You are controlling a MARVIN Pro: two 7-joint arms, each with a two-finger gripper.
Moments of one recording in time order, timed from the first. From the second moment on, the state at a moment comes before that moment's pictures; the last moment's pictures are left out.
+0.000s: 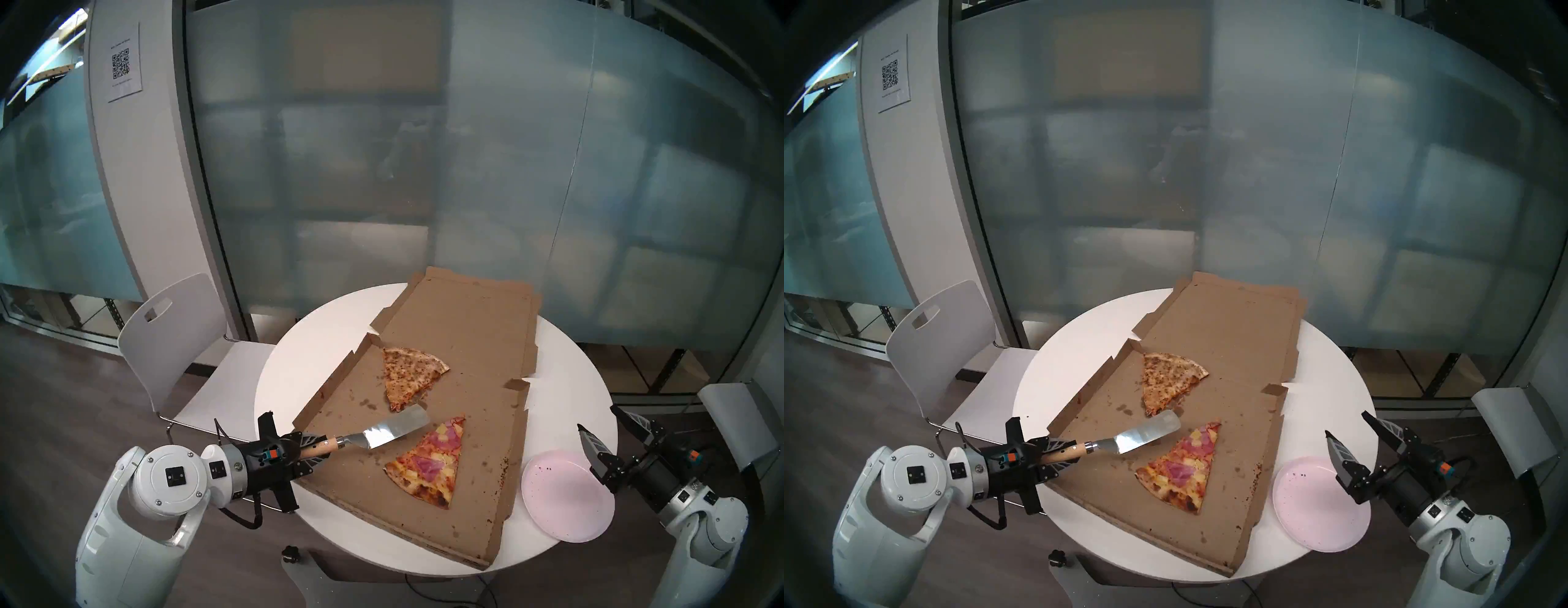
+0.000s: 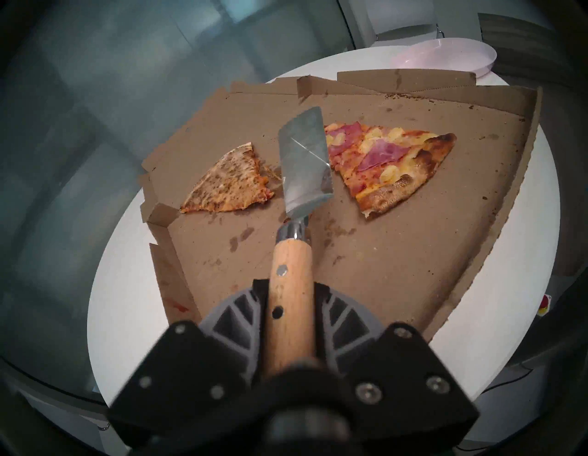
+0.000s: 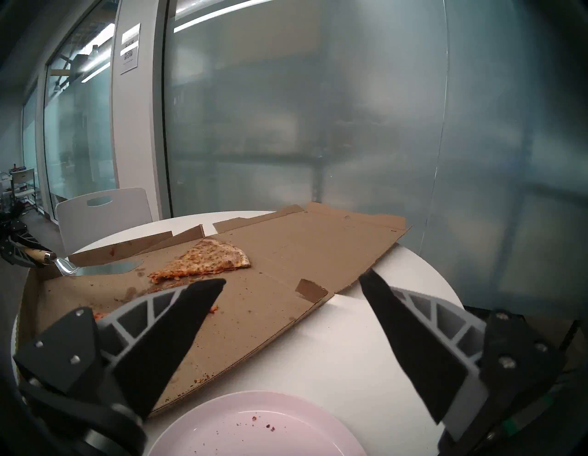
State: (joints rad) left arm 2.04 -1.11 -1.66 -2.12 0.37 0.08 -0.86; right arm -2.06 -1.69 2.38 -2.10 0.15 0.09 1.09
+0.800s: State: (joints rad) left arm 1.91 -1.07 -1.58 -2.00 0.48 -0.03 -0.84; right arm -2.05 -1.69 2.38 -2.10 0.14 0.09 1.09
